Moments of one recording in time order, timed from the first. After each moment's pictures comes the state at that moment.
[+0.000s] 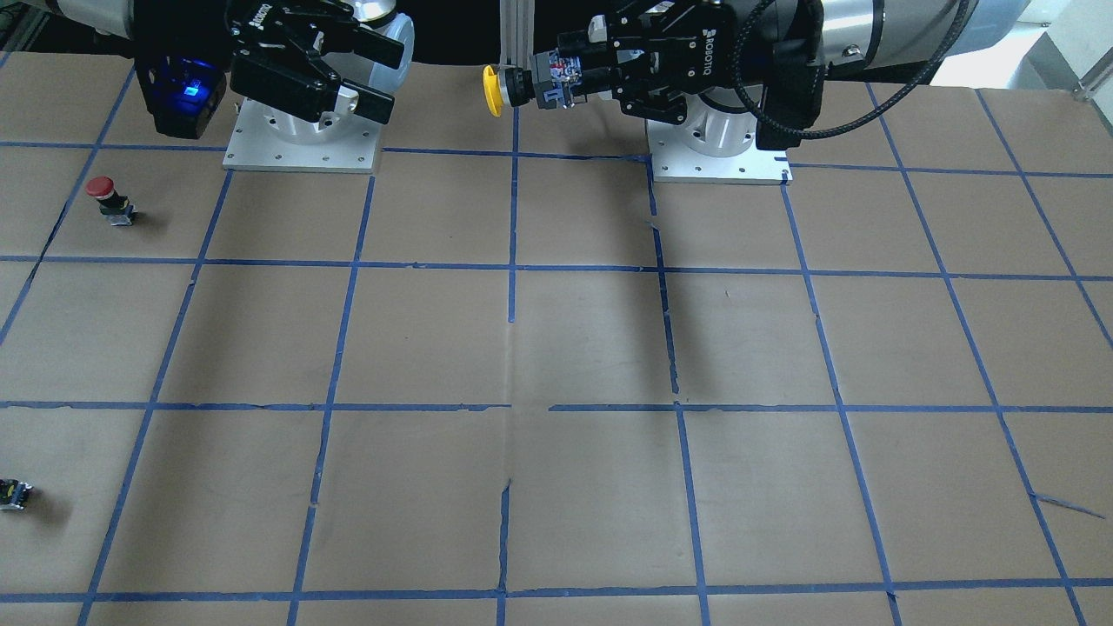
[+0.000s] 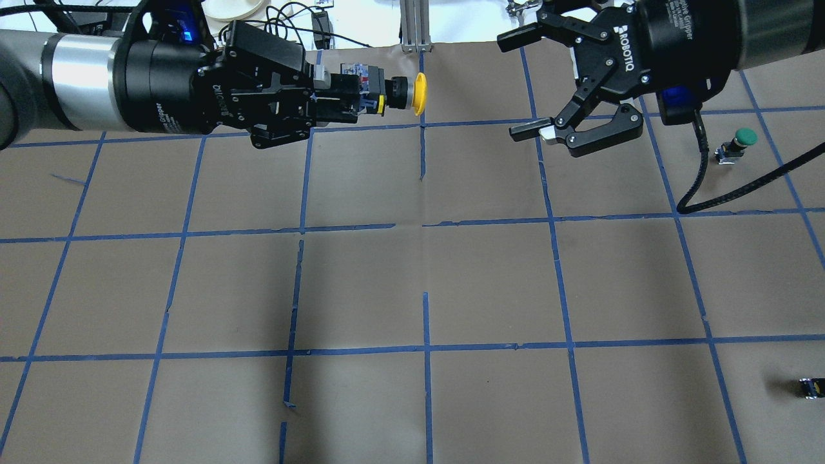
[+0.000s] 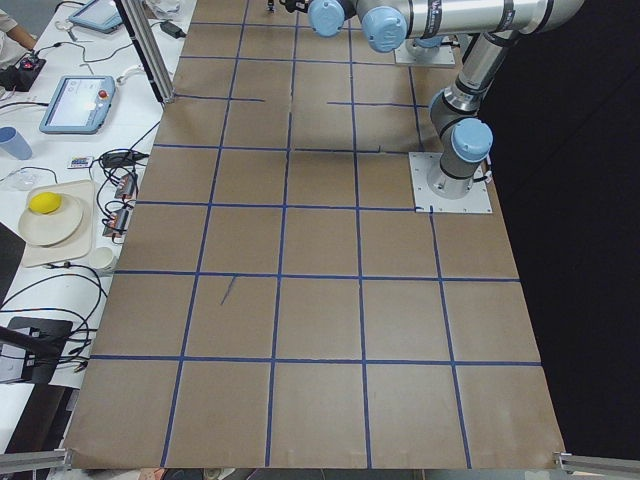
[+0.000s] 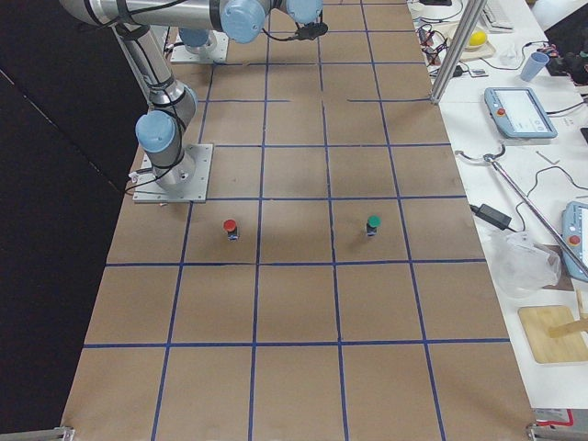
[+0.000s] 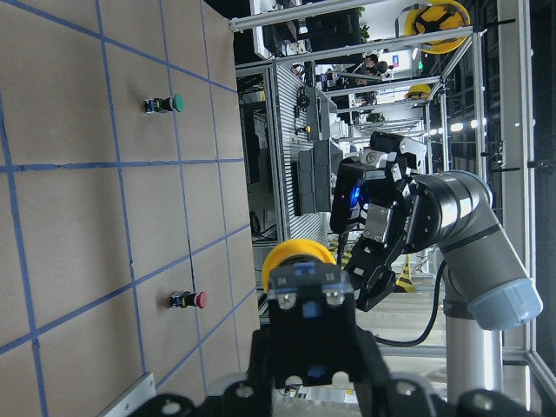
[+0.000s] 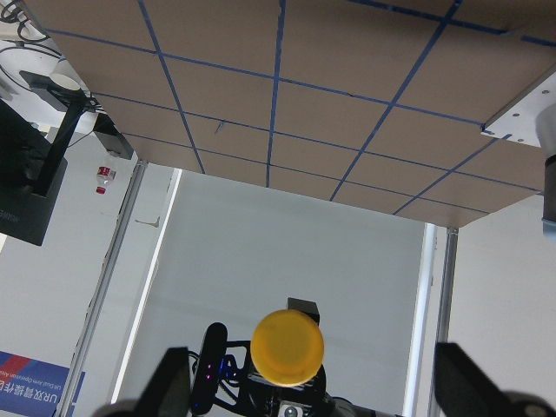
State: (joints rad) left arm -1.41 -1.45 -1.71 -2.13 0.22 0.60; right arm 1.37 -1.69 1.64 -1.14 -0.43 0.91
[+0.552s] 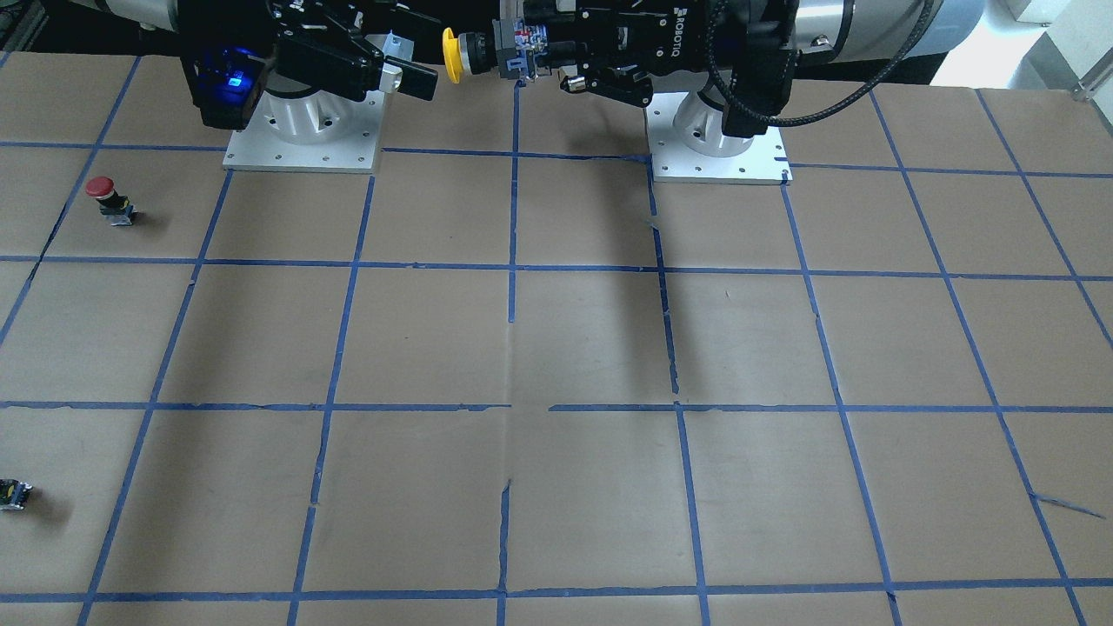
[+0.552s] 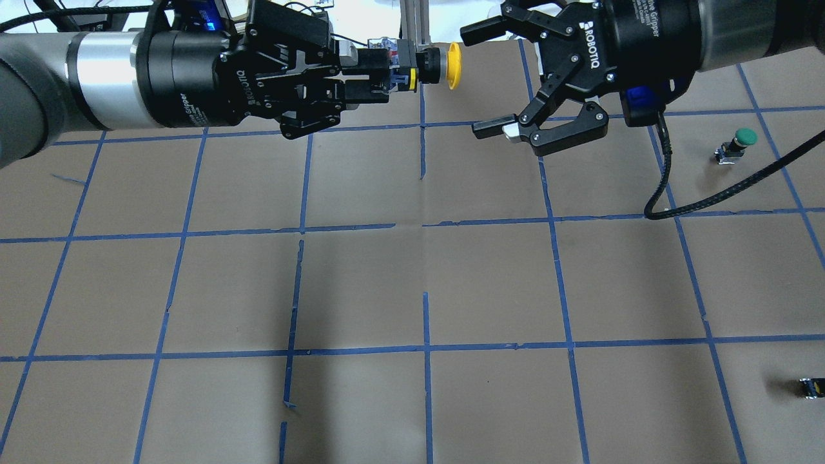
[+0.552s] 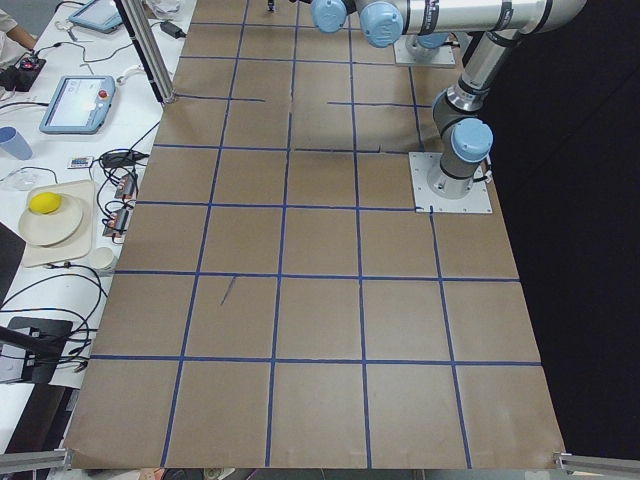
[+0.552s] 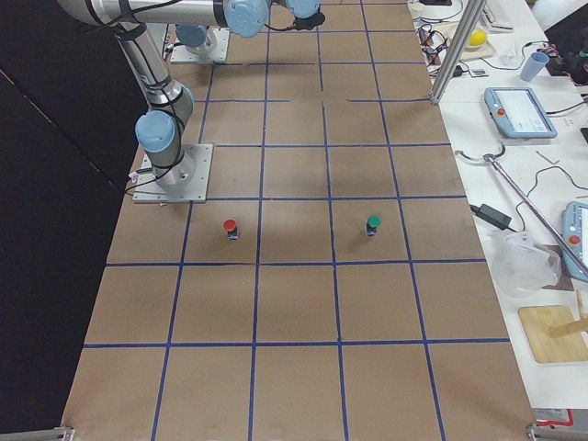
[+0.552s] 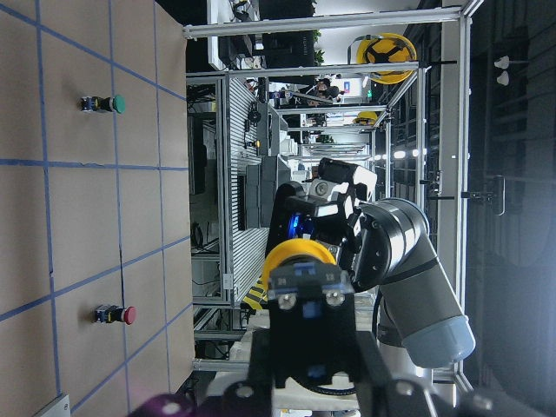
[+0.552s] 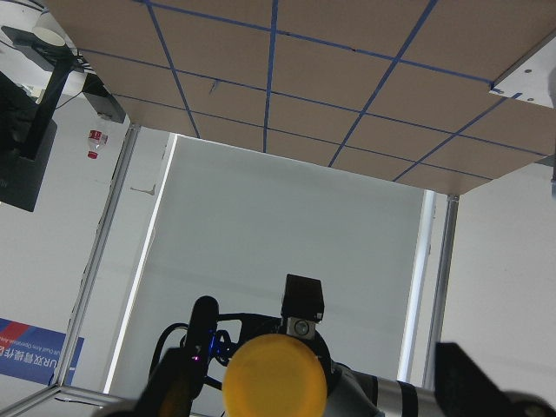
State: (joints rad) left arm -1.46 -1.44 -1.71 -2.12 0.12 0.60; right arm 1.43 -1.69 1.64 -1.15 -0.34 0.93
